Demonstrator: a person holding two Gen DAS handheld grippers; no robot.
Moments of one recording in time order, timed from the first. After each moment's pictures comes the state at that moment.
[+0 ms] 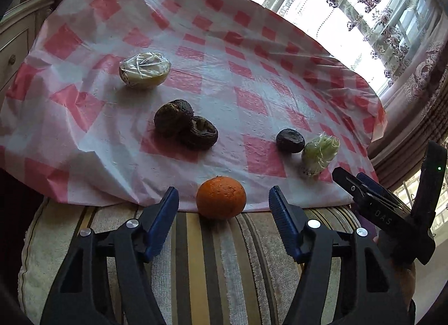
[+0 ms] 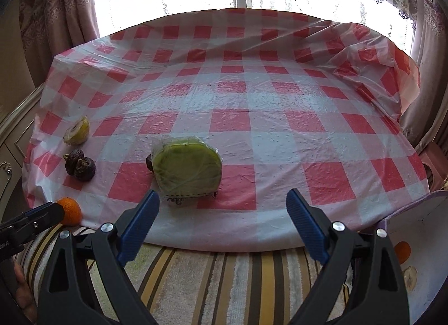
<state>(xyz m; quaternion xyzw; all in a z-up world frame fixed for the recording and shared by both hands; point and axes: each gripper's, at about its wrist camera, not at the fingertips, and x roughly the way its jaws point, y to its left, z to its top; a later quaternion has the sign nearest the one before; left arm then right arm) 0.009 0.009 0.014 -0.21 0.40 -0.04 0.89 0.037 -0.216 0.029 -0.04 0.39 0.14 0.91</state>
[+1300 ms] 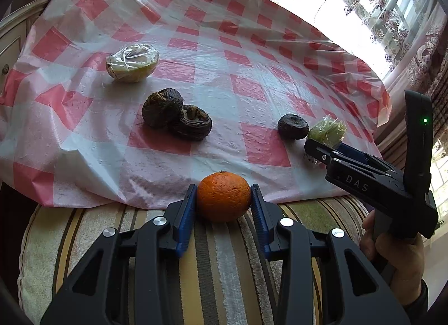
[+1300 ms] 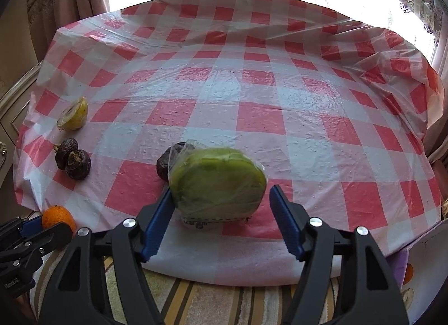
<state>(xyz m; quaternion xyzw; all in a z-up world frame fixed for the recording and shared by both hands) 0.018 -0.004 0.006 -0.18 0.42 -0.04 0.89 0.068 -0.175 0.011 -0.08 0.42 0.17 0.89</state>
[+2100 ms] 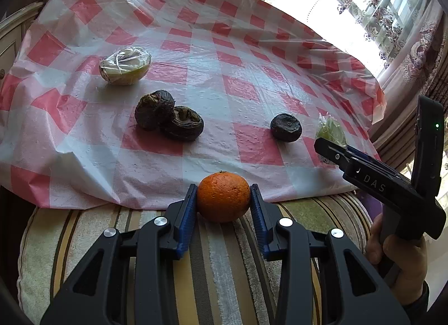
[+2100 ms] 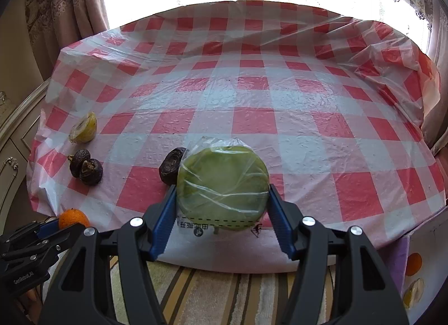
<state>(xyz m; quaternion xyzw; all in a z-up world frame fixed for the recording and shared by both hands) 0.017 -0.007 0.008 -0.17 0.41 -0.05 0.89 0.056 -0.197 0.022 -0.04 0.41 0.18 0.90</state>
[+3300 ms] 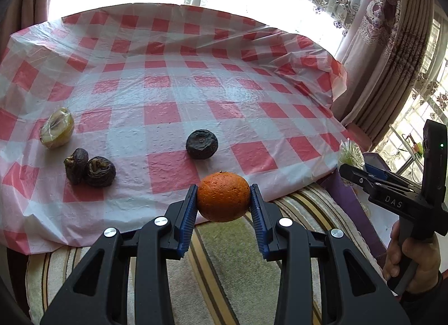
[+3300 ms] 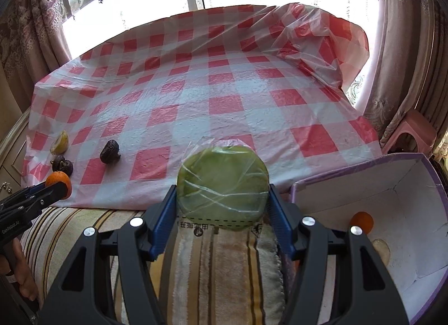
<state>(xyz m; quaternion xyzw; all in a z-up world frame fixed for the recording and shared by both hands) 0.032 -0.092 0.050 -0.07 0.39 -0.14 0.91 0.008 -0.341 0.047 0.02 0.41 0.08 0.91</state>
